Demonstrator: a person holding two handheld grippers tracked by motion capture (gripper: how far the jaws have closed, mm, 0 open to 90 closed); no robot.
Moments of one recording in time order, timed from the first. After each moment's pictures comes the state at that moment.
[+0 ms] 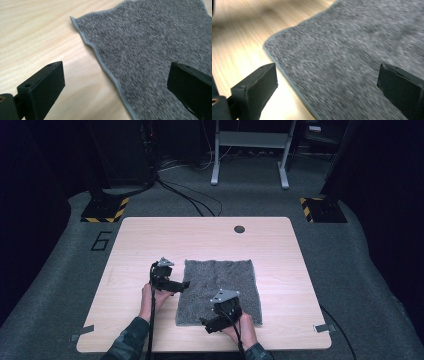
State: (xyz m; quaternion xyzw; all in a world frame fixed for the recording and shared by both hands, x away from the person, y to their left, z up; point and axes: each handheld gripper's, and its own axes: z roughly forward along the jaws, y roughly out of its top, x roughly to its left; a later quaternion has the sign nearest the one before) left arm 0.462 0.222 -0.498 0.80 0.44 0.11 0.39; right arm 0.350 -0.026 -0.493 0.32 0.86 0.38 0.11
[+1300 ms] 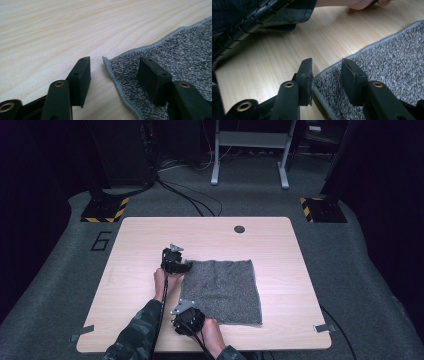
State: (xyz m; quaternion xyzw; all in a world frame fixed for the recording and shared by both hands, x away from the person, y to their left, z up) left arm 0.530 0.195 -0.518 0.78 0.48 0.18 0.35; right arm 0.336 0.078 -0.517 0.26 0.89 0.35 0.13
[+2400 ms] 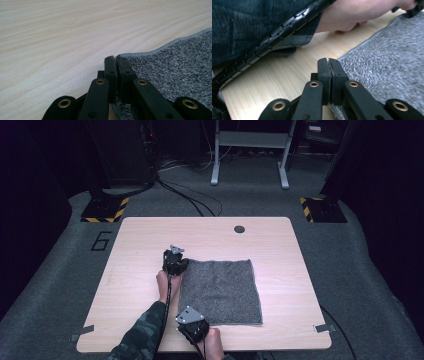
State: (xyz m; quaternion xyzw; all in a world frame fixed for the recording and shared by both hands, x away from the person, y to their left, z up) left arm 0.520 0.189 -0.515 0.75 0.50 0.21 0.38; right arm 0.306 0.064 -0.516 0.30 0.84 0.42 0.19
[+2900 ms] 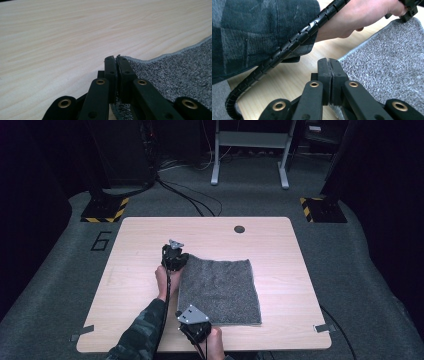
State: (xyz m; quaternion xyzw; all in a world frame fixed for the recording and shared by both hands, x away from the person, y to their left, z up) left arm 0.519 0.187 -0.484 0.75 0.50 0.22 0.39; right arm 0.298 0.058 -0.492 0.30 0.81 0.46 0.20
